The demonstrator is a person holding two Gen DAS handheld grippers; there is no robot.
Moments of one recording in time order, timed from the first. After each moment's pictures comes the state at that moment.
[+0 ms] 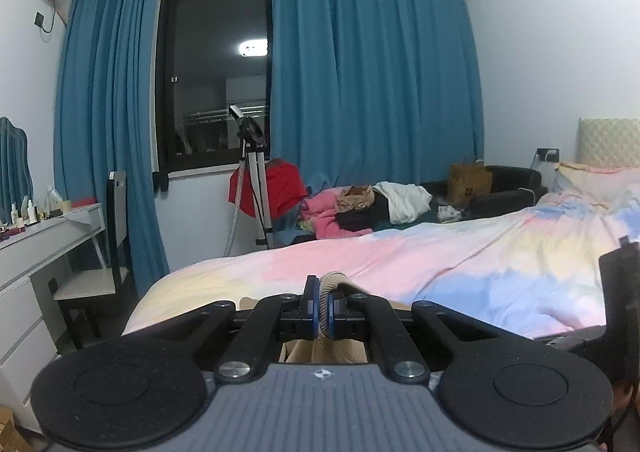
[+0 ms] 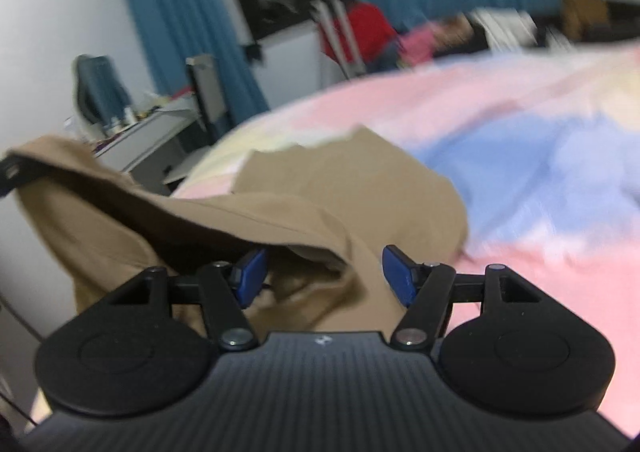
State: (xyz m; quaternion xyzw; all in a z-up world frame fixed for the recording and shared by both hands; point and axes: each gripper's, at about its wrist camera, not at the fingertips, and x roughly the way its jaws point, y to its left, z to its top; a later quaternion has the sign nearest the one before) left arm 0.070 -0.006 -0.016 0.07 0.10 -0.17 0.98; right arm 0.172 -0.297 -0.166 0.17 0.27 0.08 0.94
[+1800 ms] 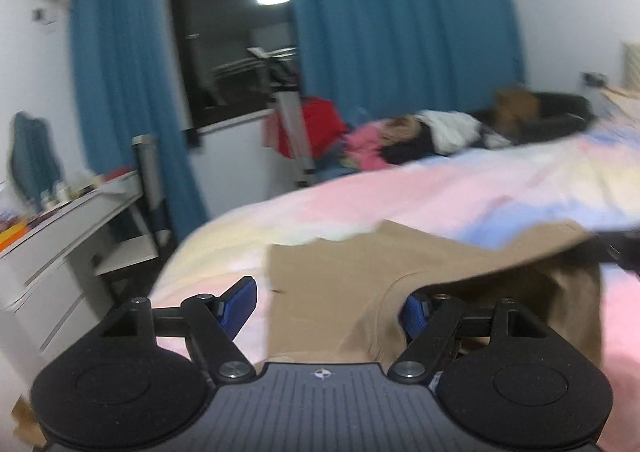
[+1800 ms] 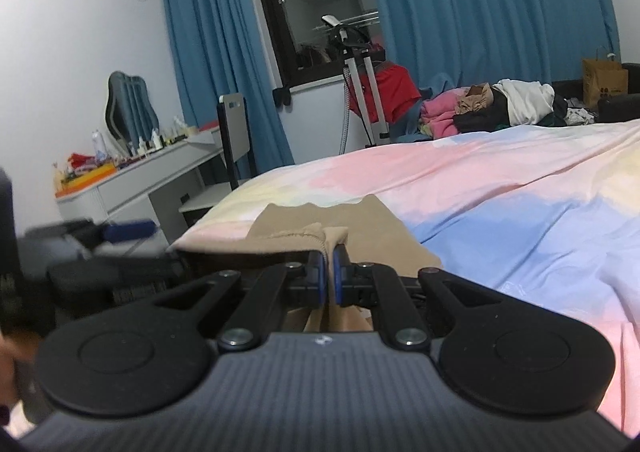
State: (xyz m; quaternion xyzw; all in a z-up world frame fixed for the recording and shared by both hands) left arm 0.145 -0.057 -0.084 0.13 0.18 -0.08 0.97; right arm 0.145 -0.310 -0.126 0.11 0.17 0.12 0.97
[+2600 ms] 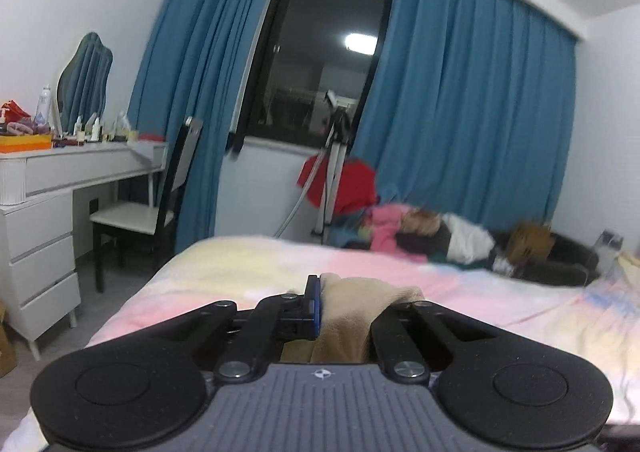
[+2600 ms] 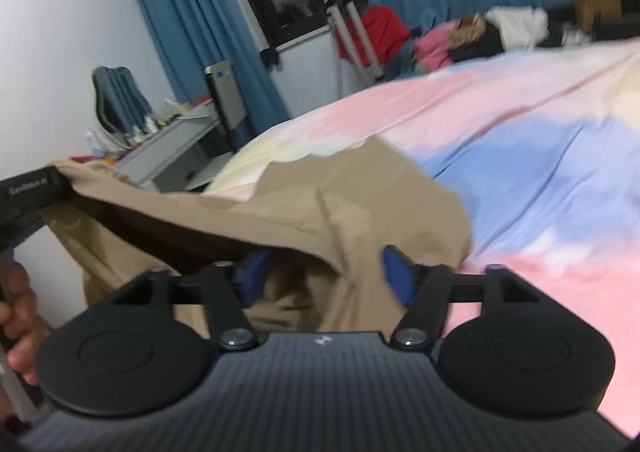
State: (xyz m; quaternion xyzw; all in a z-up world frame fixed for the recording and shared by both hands) left arm 0.124 0.026 -0.015 -0.08 0.12 -0.07 0.99; right arm 0.162 -0.311 -0.150 0.19 0.26 0.13 0.94
